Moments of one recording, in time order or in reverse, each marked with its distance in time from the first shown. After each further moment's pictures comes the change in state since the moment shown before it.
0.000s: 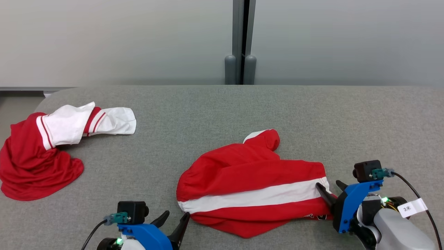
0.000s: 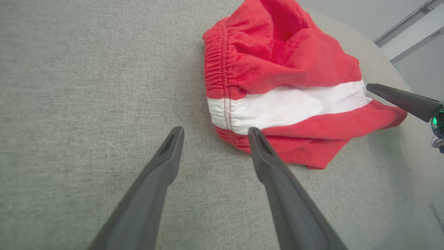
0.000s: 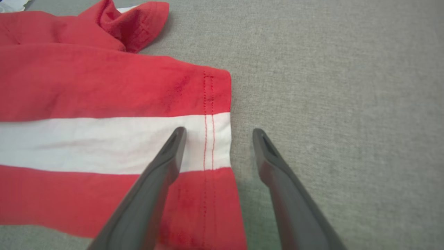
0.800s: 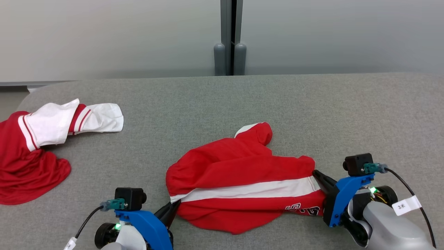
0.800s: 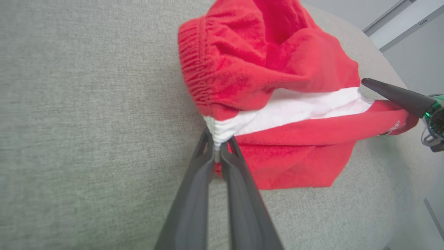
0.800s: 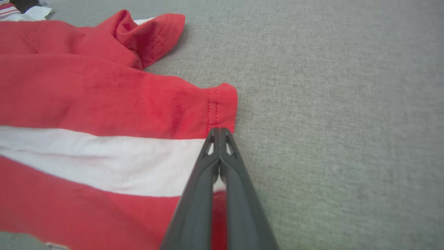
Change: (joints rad) left arm -0.161 0.092 -0.200 0.118 -0.191 0.000 -0.097; right arm -0.102 -0.014 0.260 0.043 0.198 0.000 -0.132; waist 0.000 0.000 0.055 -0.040
